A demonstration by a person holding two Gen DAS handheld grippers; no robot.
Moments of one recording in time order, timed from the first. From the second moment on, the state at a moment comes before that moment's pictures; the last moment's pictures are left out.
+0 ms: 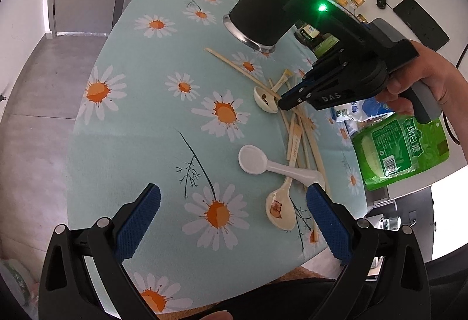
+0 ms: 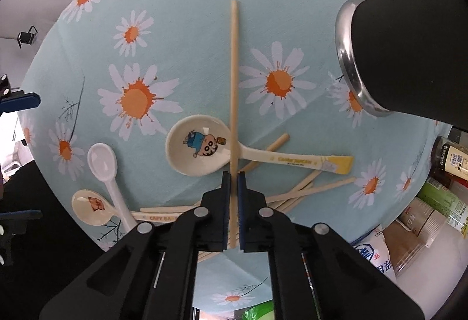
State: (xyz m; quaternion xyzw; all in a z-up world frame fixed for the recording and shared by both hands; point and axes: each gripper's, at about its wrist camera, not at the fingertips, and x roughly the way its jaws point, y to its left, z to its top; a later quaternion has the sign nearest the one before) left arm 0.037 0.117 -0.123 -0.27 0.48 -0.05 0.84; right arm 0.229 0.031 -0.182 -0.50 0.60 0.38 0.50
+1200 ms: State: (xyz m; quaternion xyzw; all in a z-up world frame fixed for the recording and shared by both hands) left arm 0.133 -0.025 -0.113 0.26 0.57 -0.40 0.67; right arm 0.173 -0.185 -0.056 -0.08 0.59 0.37 0.71
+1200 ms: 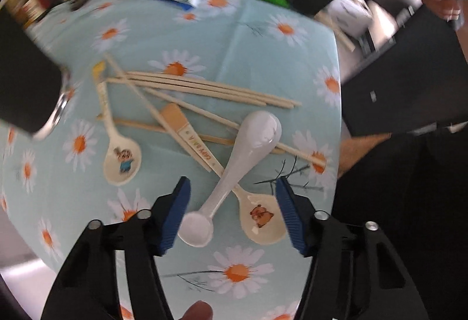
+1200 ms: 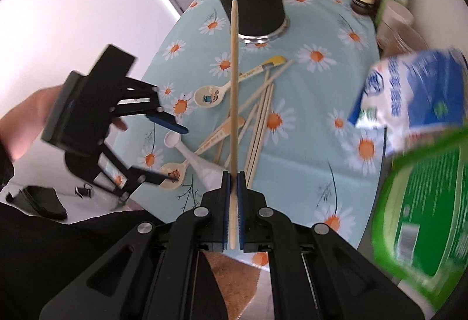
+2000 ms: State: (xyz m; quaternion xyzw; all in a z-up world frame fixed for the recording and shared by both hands) left arm 0.128 -0.116 -0.151 0.40 0.53 -0.50 0.56; right arm 0.136 -0.225 -0.066 0.00 0.59 0.32 0.74
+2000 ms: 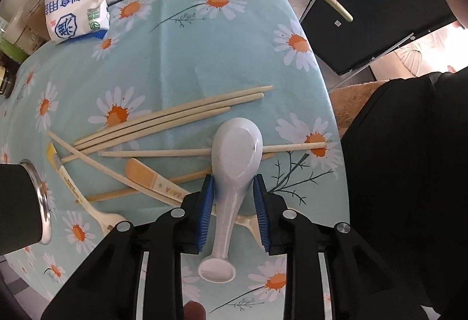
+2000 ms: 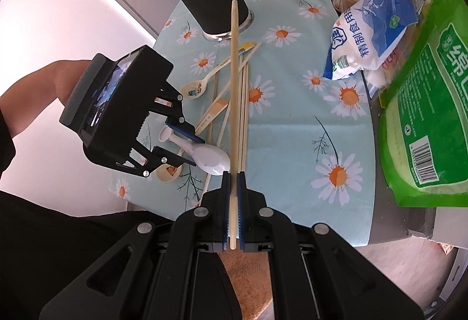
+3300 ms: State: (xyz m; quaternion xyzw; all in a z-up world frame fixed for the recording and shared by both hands) left arm 0.140 0.067 -0.063 -0.01 0.43 -0.37 0.82; right arm 0.198 -0.133 -0.066 0.01 0.54 0.40 0.74
